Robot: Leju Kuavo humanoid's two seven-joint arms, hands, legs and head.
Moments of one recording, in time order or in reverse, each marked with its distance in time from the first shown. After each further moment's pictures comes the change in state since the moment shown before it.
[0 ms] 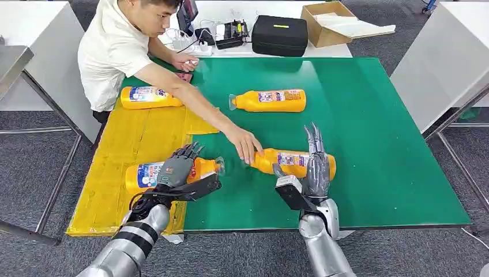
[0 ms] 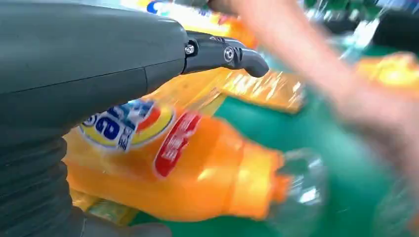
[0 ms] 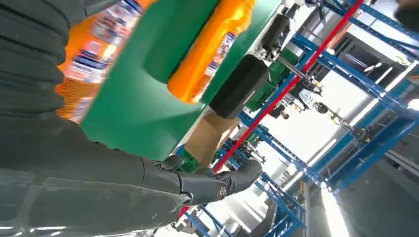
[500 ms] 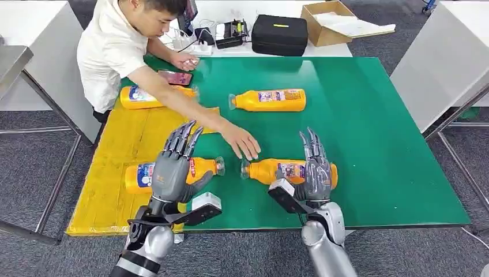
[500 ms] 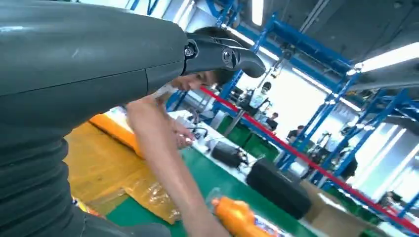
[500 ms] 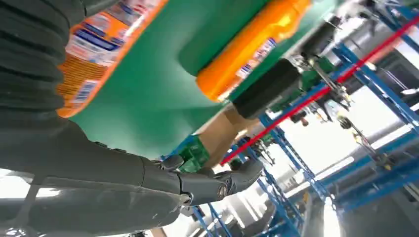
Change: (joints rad) left arm 0.276 -0.016 -0.123 -0.569 0.127 0.197 -0.183; right arm 0.039 -0.038 0.016 -0.040 0.248 0.016 0.193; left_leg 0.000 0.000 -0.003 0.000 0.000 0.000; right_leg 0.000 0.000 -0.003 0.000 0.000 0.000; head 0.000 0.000
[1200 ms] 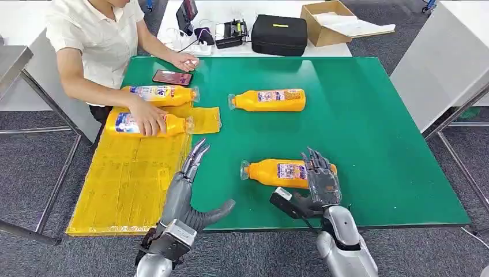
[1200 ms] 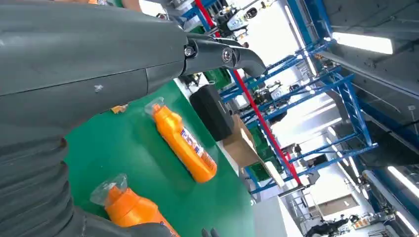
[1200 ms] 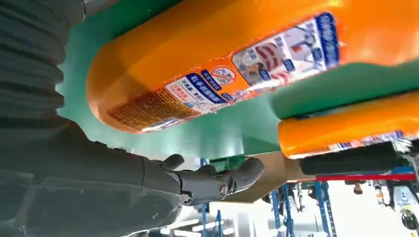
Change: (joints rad) left arm 0.169 -0.010 -0.094 -0.201 0.462 -0.260 -0.094; right arm 0.025 -0.154 0.076 0.027 0.374 0.153 0.367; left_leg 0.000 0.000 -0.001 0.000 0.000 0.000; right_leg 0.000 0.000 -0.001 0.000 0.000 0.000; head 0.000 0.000
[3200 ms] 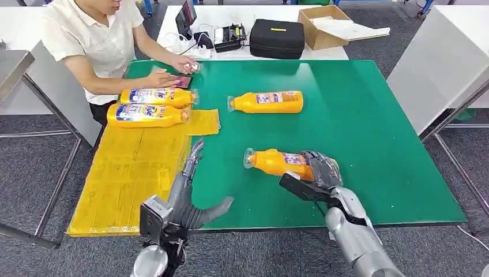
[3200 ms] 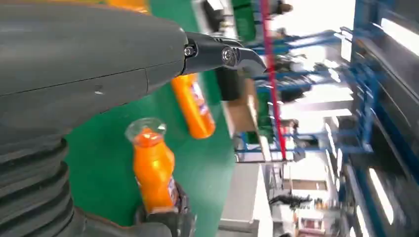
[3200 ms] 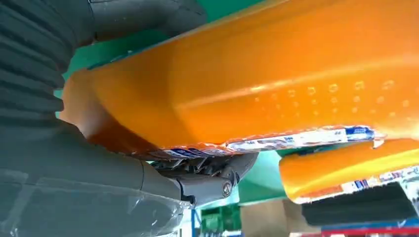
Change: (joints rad) left arm -0.018 -0.022 0.023 0.074 0.413 -0.137 0.097; right arm -0.172 -0.081 0.056 0.230 -0.316 0.161 -0.084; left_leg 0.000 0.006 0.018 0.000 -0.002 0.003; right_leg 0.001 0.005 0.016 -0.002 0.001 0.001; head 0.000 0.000
